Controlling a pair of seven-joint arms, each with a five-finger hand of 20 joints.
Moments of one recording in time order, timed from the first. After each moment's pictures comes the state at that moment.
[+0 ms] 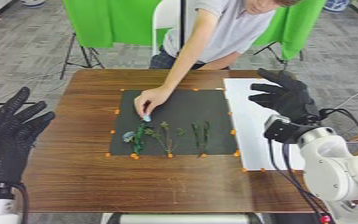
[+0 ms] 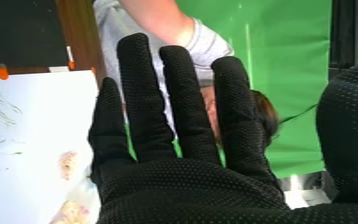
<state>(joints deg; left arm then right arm) 149.7 -47.3 -109.9 -137.8 31.3 23.6 29.7 -103.9 -46.3 84.8 -121.8 -43.1 21.1 5.3</state>
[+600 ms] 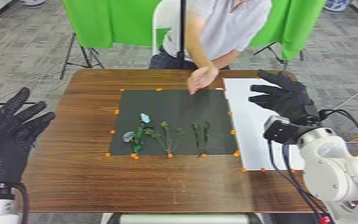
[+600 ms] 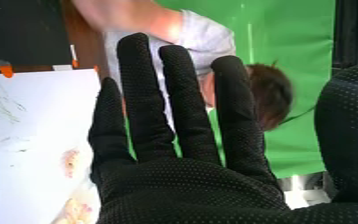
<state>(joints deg) 149.7 -47.5 -109.9 -137.9 31.3 23.6 29.6 -104.1 -46.5 84.8 -121.8 -43.8 21.4 5.8</state>
